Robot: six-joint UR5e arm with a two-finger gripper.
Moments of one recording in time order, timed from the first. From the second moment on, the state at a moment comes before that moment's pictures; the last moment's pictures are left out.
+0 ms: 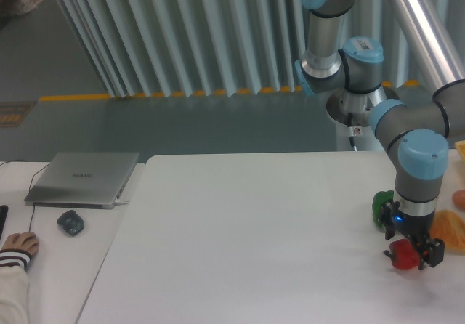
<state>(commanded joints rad) 2.43 -2.03 -1.54 -1.13 1.55 1.19</state>
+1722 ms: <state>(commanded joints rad) 3.11 -1.83 -1.54 -1.20 1.29 1.60</state>
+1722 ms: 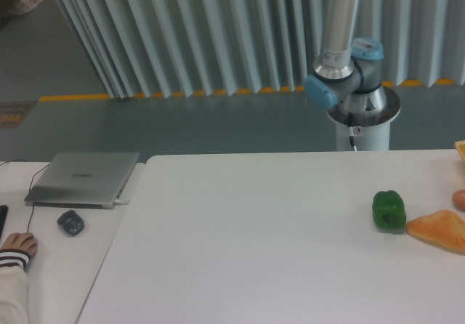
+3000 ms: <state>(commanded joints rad) 2.93 -1.81 -1.55 -1.17 1.51 1.95</state>
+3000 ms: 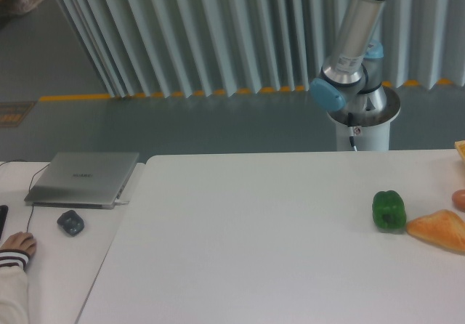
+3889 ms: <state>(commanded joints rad) 2.59 -1.81 -1.50 -1.43 1.59 2.01</state>
